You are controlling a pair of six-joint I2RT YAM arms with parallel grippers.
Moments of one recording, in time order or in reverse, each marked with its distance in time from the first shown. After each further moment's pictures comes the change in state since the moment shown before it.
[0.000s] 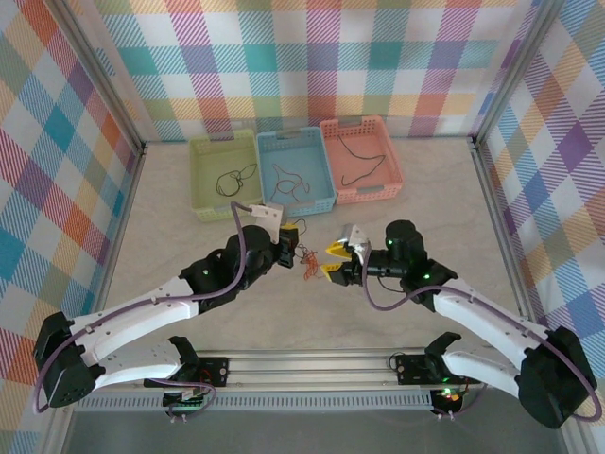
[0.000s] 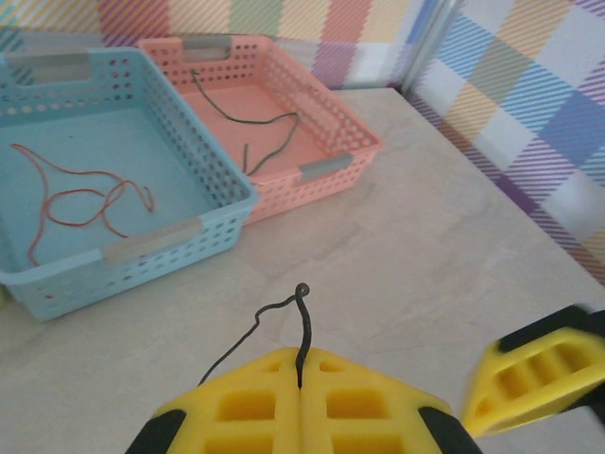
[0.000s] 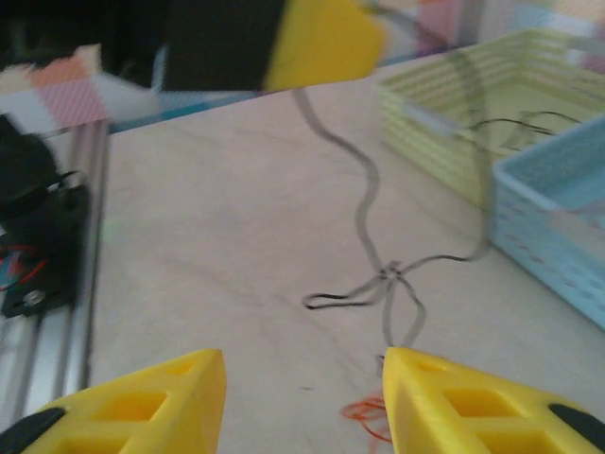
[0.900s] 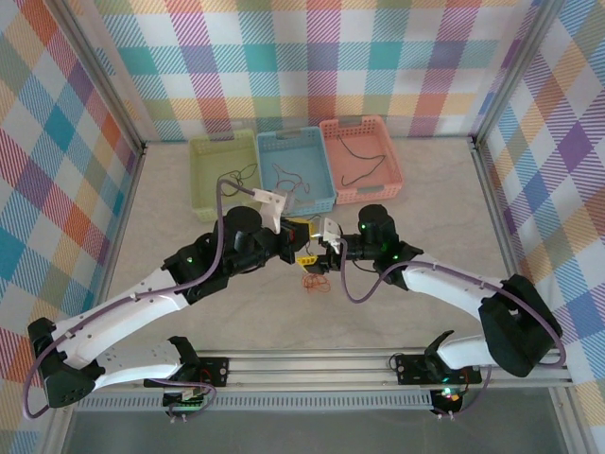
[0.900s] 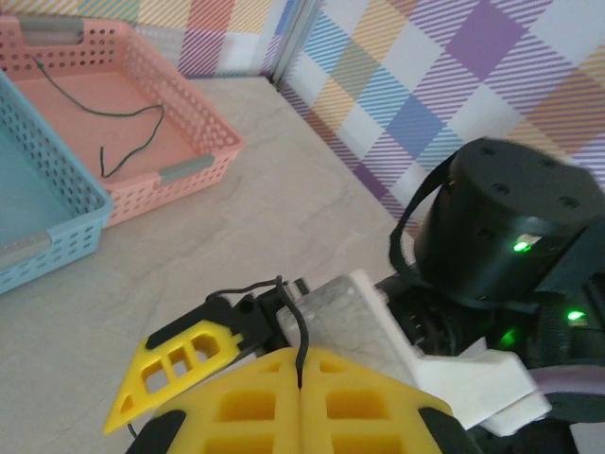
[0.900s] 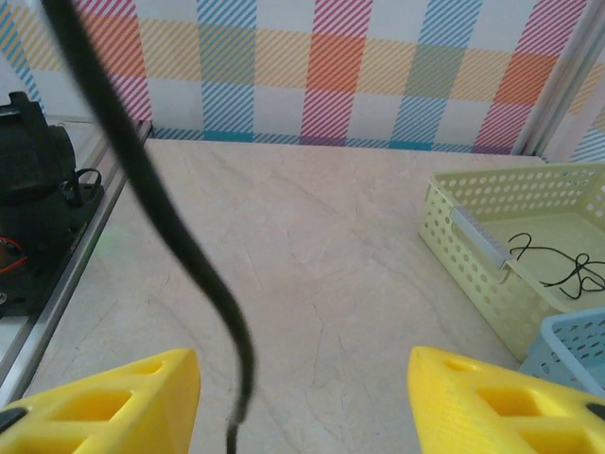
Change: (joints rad) left arm 0.003 -0.003 0.225 -0.179 0.269 -0.074; right arm 0.046 0.305 0.134 0.276 -0.068 -0.150
